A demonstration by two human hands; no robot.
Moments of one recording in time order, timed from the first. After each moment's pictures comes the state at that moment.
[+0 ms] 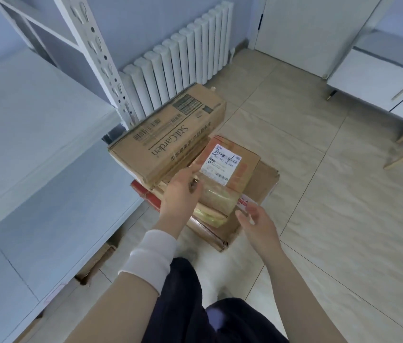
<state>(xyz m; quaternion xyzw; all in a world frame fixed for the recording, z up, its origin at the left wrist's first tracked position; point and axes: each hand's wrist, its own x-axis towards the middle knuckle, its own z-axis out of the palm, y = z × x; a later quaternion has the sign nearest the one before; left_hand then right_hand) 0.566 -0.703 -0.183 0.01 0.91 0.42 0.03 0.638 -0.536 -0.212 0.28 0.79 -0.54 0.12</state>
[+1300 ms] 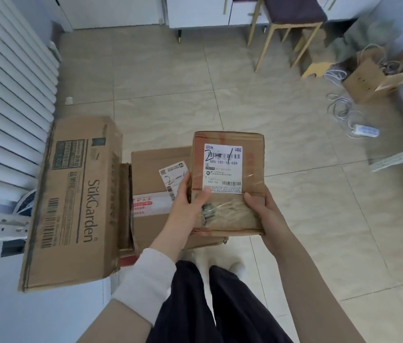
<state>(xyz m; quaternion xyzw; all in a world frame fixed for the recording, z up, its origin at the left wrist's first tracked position) 0.492 -0.651 -0.214 0.09 0.68 0.54 0.49 0.637 -0.557 -0.210 0.47 0.44 -0.75 -0.16</state>
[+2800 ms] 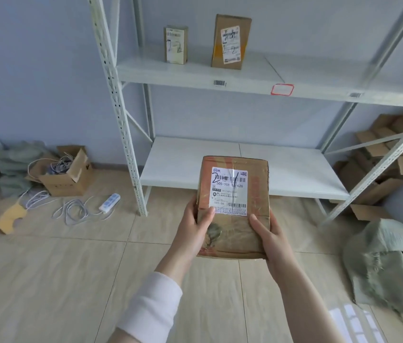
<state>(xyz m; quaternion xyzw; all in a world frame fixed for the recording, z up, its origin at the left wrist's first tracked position) 1.074 -0.240 -0.094 0.63 0.30 0.24 0.67 1.191 -0.361 -0.099 0.64 0.15 -0.32 -0.68</state>
